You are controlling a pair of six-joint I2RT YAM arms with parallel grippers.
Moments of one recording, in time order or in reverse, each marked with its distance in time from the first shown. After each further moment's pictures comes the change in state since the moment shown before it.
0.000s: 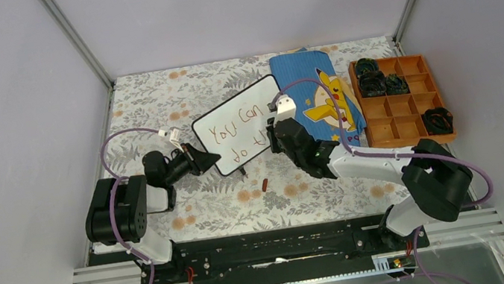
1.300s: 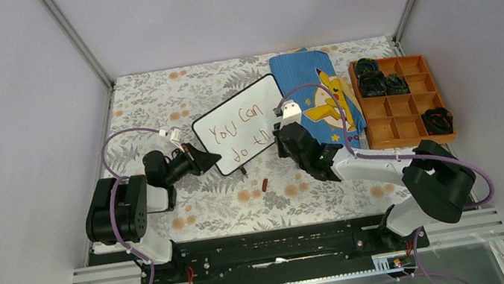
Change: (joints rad) left arm -0.002 0.002 0.003 -0.006 -0.002 0.000; right arm -0.019 -0.013 -0.065 -0.014 0.003 0.014
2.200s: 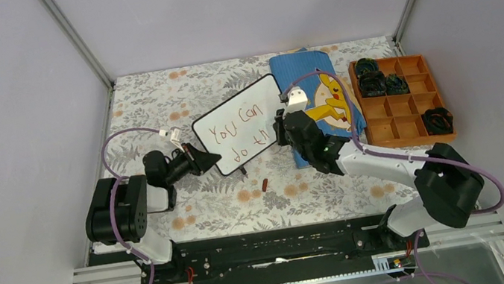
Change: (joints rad) left arm -0.003 0.000 0.000 -0.001 0.000 0.000; right arm -0.037 -0.061 0.063 -0.020 -0.012 0.033
